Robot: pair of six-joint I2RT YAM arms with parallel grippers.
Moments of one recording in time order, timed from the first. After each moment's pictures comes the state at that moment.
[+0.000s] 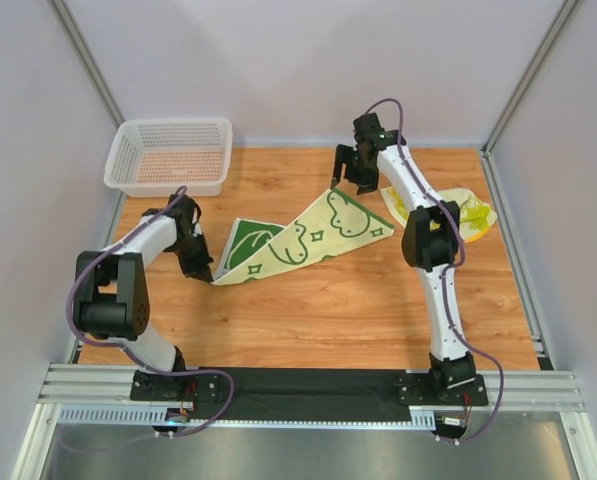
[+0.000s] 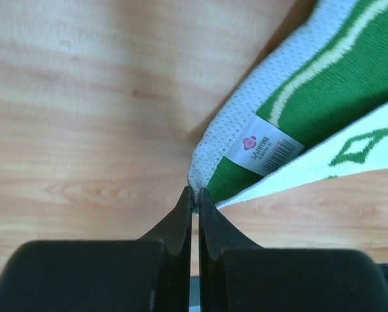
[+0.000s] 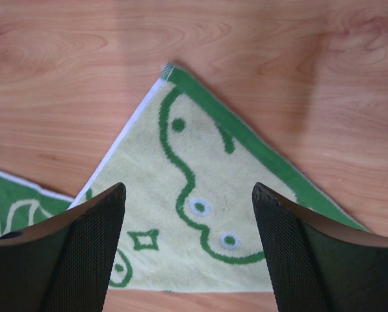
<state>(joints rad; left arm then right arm) -0.05 1.64 1.01 -0.80 0.17 -0.42 0.28 2.47 2.41 -1.01 -0.16 0.43</state>
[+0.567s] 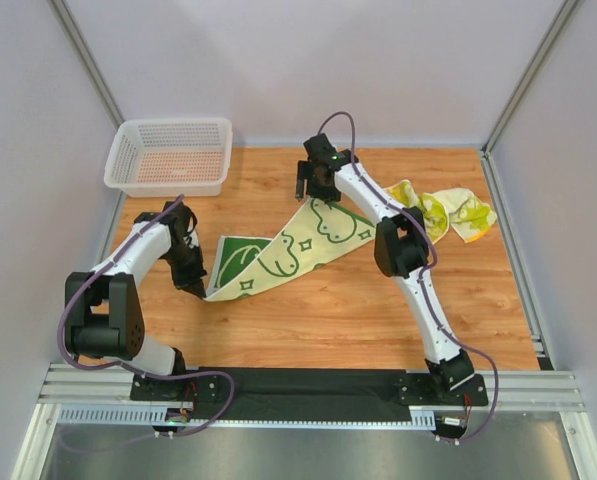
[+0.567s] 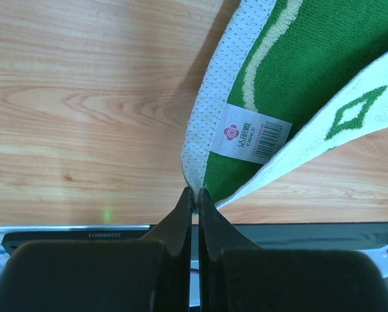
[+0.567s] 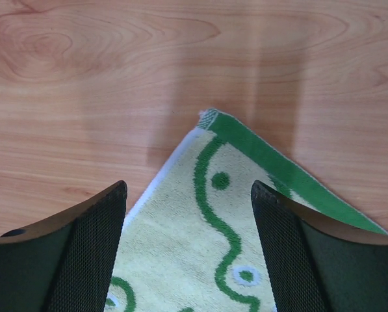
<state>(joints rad) -0.05 1.49 0.98 -1.03 0.16 -0.34 0.48 2.59 2.45 -0.88 0.06 0.51</state>
